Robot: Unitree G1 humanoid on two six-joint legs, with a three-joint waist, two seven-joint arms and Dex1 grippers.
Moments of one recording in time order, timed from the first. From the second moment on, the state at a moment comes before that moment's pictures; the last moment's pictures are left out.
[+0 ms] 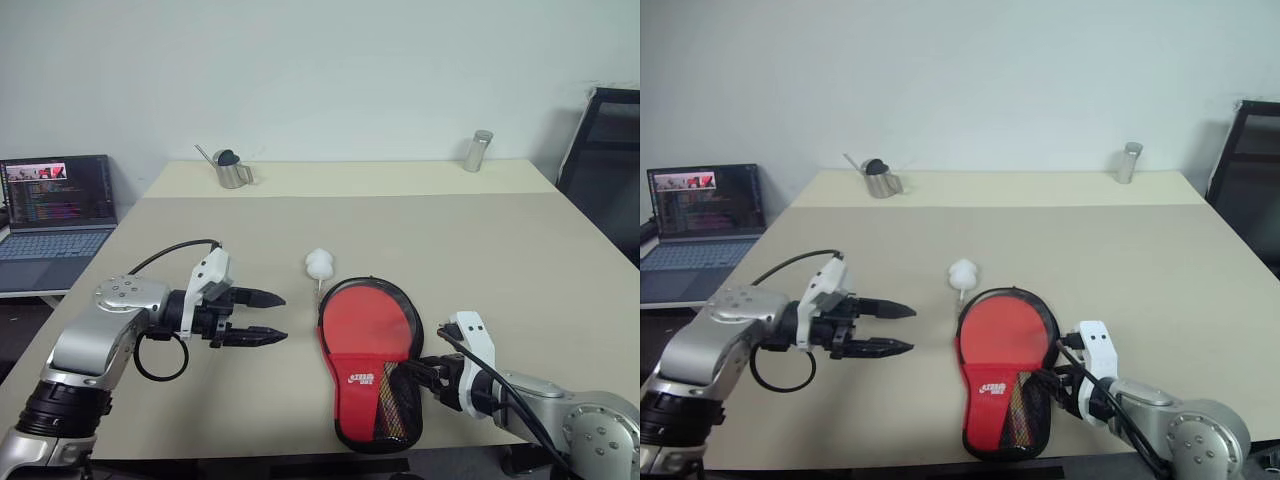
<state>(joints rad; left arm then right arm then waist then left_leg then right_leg) -0.43 0.86 0.02 -0.06 -0.48 0.47 -1.36 -0.17 -0.23 -0.31 -0.71 1.07 1.61 -0.18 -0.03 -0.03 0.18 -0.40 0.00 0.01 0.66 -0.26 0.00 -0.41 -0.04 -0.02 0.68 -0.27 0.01</state>
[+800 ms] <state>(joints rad) -0.66 0.61 0.00 0.29 -0.22 0.30 -0.89 -0.55 -0.58 0.26 -0.44 0.71 1.08 0.32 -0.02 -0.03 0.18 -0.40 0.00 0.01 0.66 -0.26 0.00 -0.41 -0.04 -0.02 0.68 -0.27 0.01</state>
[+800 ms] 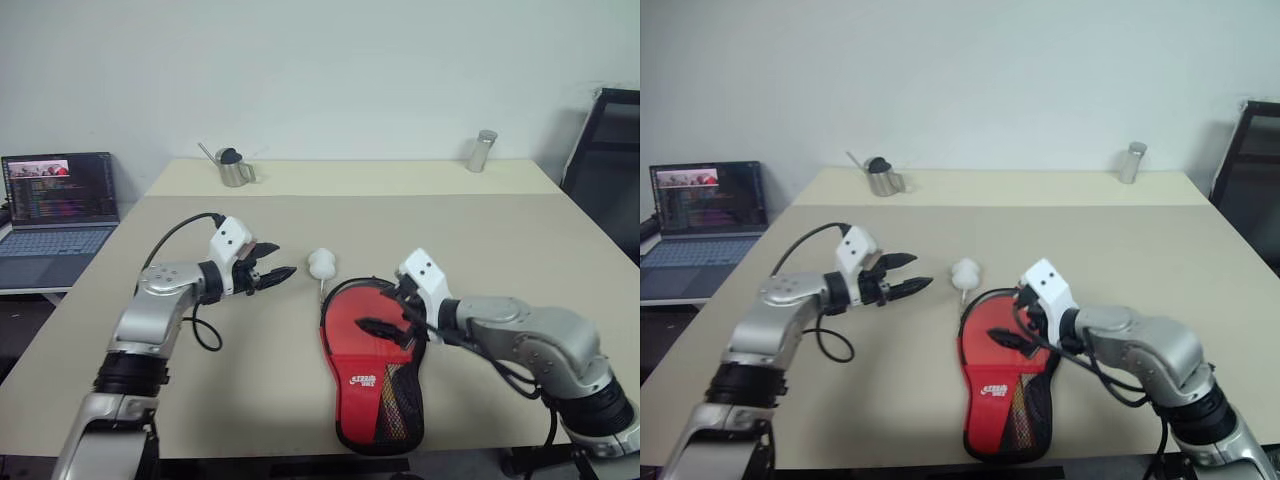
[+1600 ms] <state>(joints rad) -1.15 0.32 -0.07 1.23 -0.02 0.20 -0.82 -0.48 -0.43 0.33 -0.42 0.47 1.00 0.37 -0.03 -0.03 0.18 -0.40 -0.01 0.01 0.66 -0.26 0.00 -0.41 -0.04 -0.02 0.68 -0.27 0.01</state>
